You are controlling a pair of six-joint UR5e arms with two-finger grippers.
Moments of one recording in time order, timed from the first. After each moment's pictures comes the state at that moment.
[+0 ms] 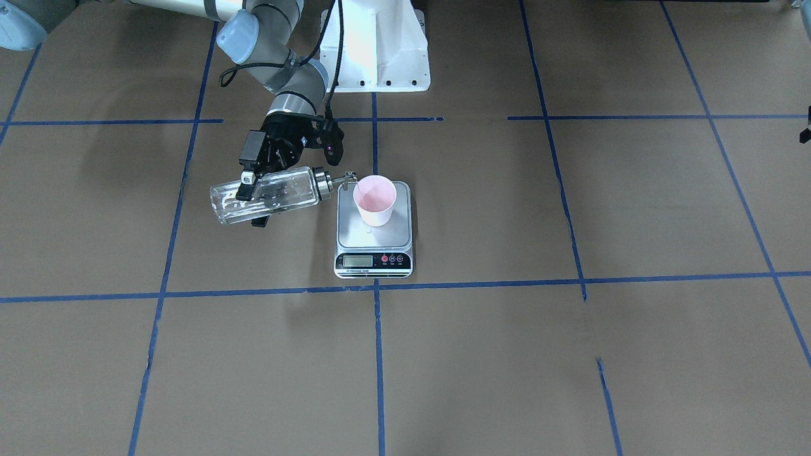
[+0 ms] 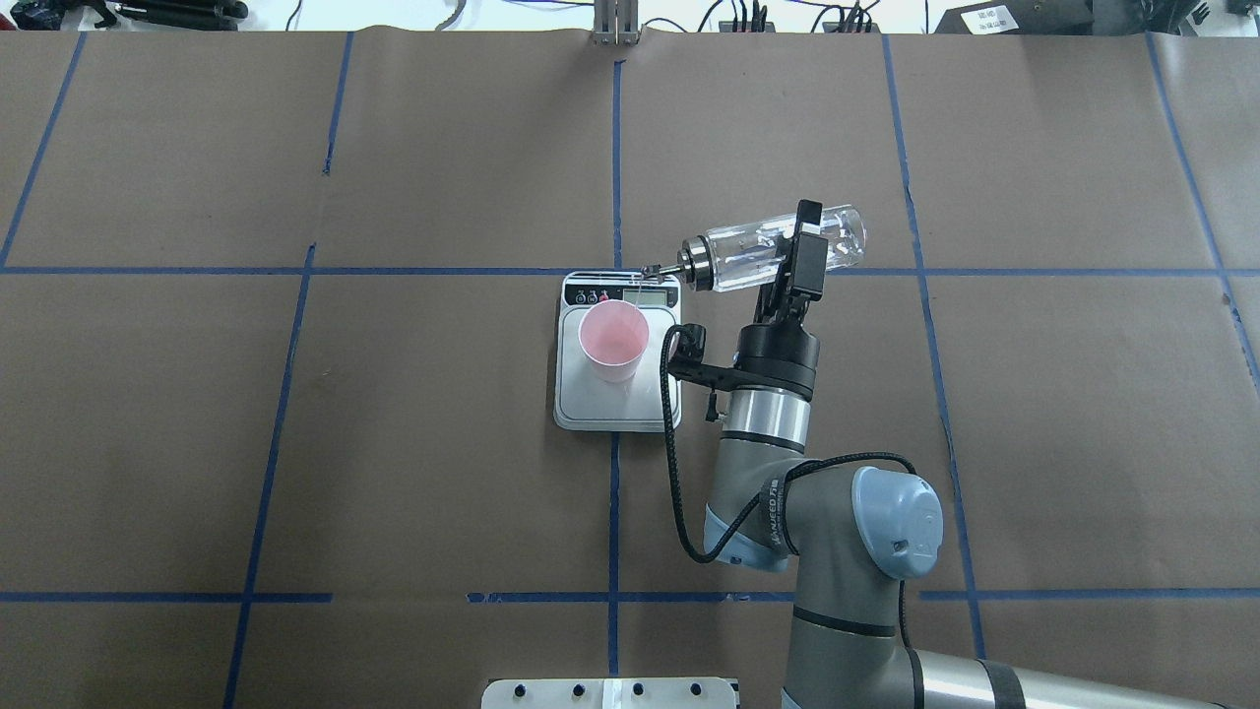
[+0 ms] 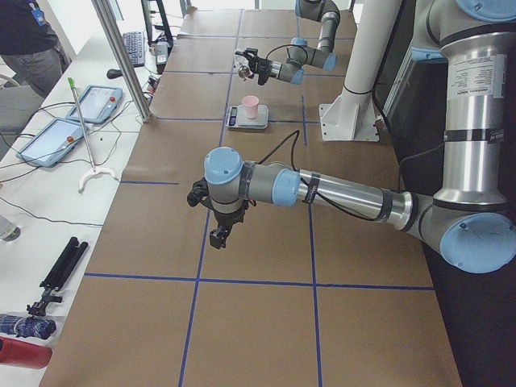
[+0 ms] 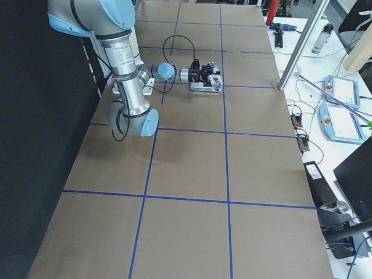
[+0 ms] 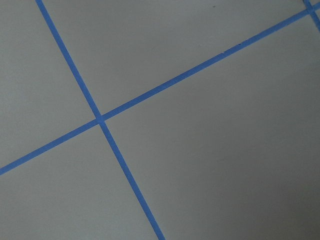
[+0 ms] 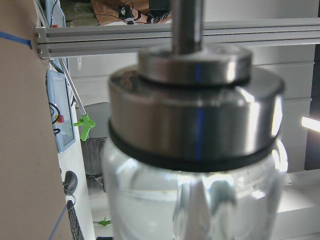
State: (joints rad) left arm -1.49 -1.51 -1.85 -1.51 -2.37 0.32; right arm 0.25 -1.05 1.71 -2.29 0.05 0.90
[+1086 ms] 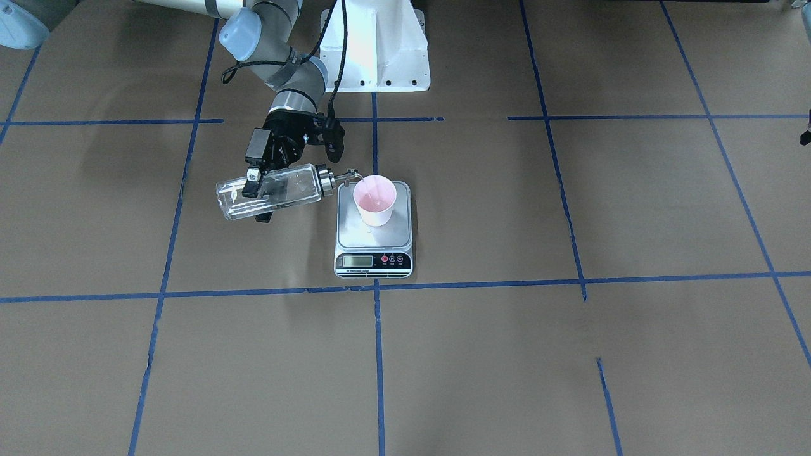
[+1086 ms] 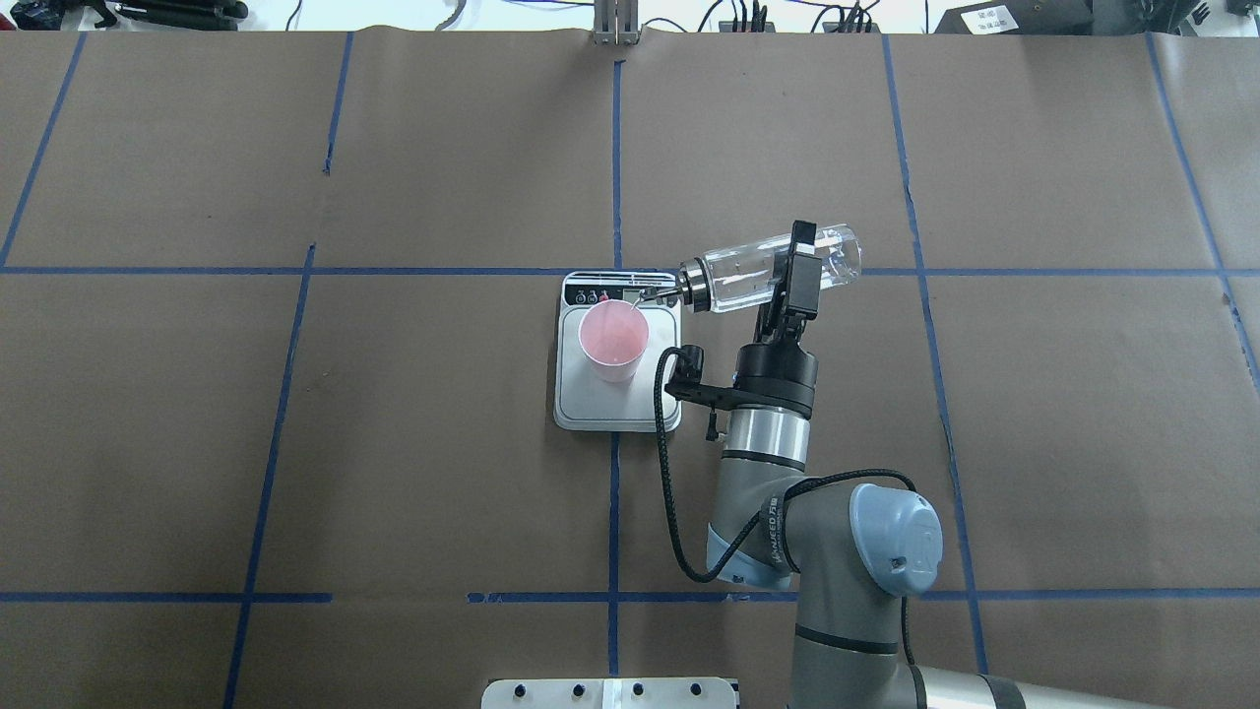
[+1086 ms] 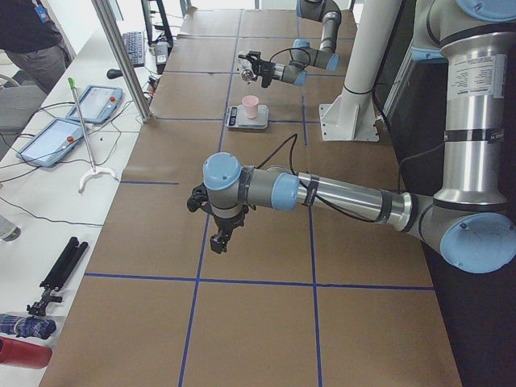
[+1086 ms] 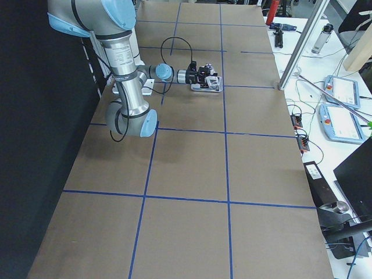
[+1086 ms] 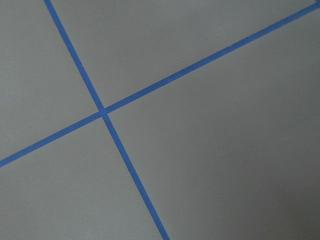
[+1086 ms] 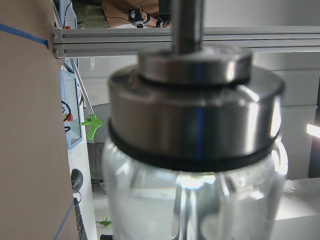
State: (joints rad) left arm -1.49 -1.51 -1.82 -1.51 -2.37 0.32; right arm 0.23 -1.06 1.71 -2.31 0.05 0.90
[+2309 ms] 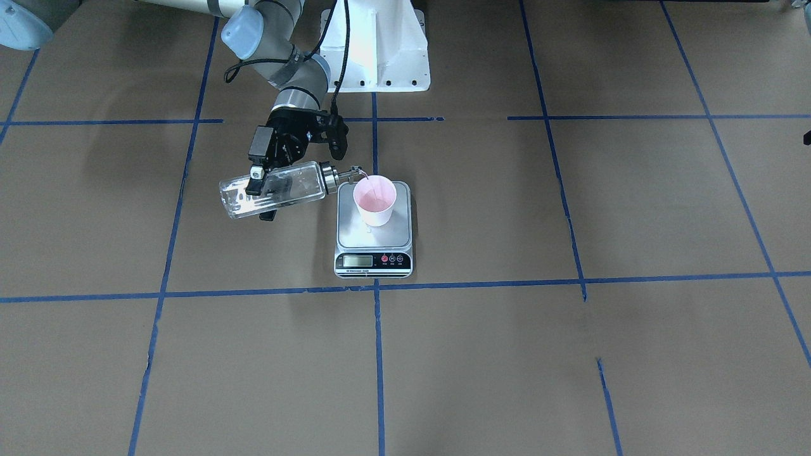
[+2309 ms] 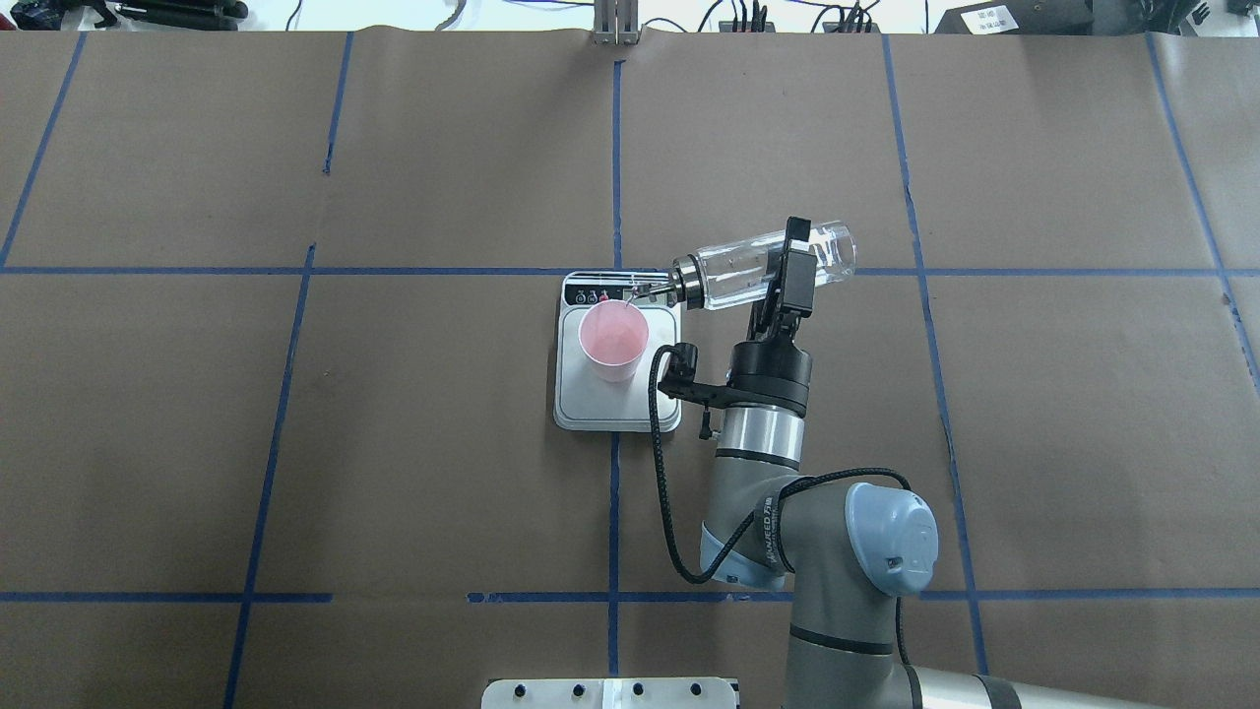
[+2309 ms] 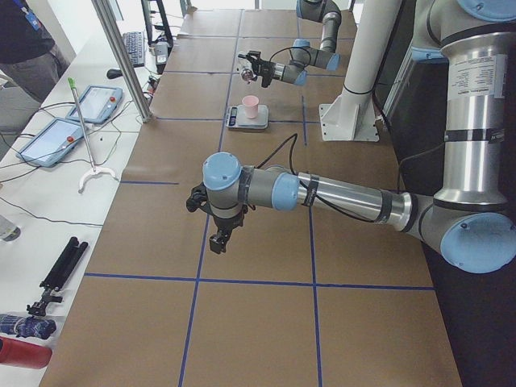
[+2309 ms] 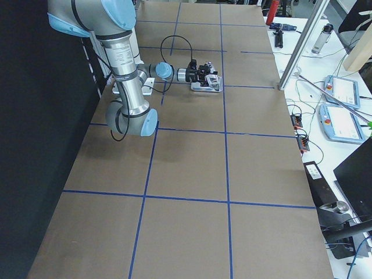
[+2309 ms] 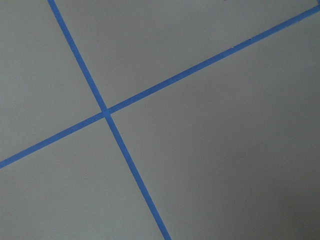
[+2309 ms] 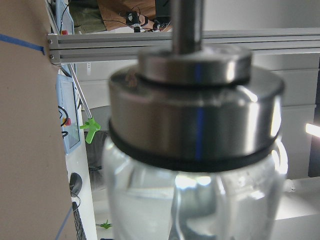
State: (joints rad) left arm -1.50 -1.51 -1.82 -1.51 -2.37 0.32; right arm 0.23 -1.05 1.72 -2.31 0.05 0.90
